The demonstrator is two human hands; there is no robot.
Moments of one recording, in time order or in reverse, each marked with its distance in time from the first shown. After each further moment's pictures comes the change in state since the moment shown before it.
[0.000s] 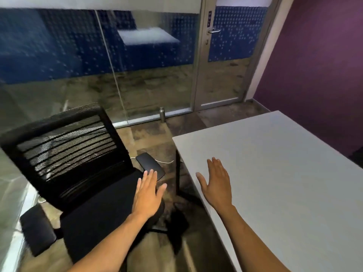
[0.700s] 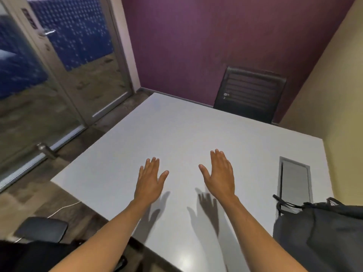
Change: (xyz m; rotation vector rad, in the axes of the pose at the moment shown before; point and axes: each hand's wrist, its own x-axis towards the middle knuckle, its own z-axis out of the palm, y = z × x) left_hand 0.044 0.299 0.169 -0.057 -0.388 0.607; right_hand -0.120 0.253 -0.159 -0.105 0.339 0.634
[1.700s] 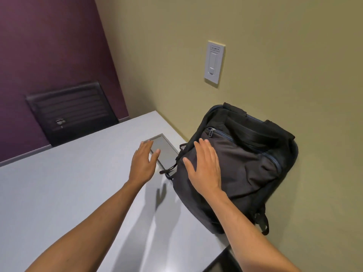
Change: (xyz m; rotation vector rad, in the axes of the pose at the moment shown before) left_hand 0.037 0.321 0.135 -0.363 -0.469 0.836; right_hand -0.161 0.112 -0.156 -0.289 0.696 0.652
